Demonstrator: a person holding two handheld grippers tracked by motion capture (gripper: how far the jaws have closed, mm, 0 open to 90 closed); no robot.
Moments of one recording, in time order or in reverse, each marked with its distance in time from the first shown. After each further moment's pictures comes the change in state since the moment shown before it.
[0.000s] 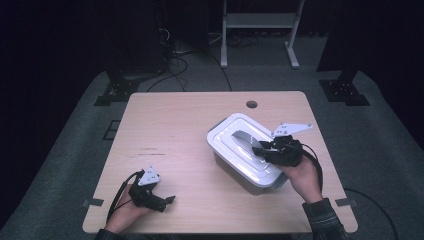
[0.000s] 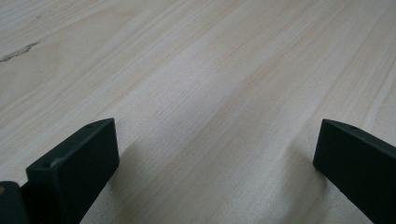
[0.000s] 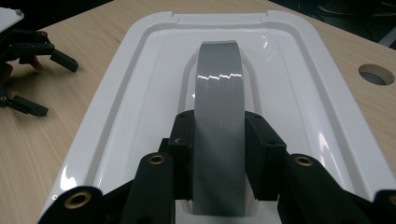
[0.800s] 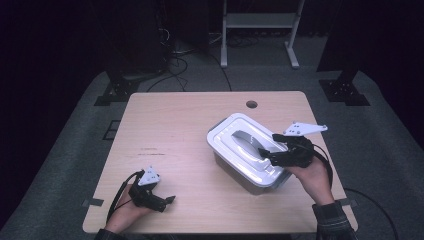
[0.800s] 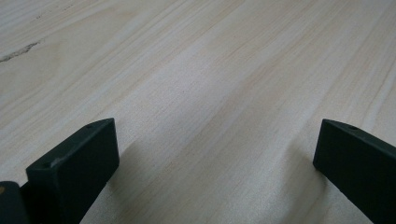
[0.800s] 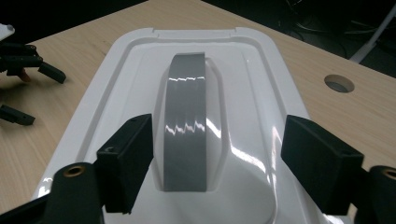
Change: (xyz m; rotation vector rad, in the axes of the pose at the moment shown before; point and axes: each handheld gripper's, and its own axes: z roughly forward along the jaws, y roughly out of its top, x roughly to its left) left arm 0.000 0.000 0.000 0.002 0.000 0.003; right arm -0.010 -0.006 -0.024 -0.068 -0.056 0.000
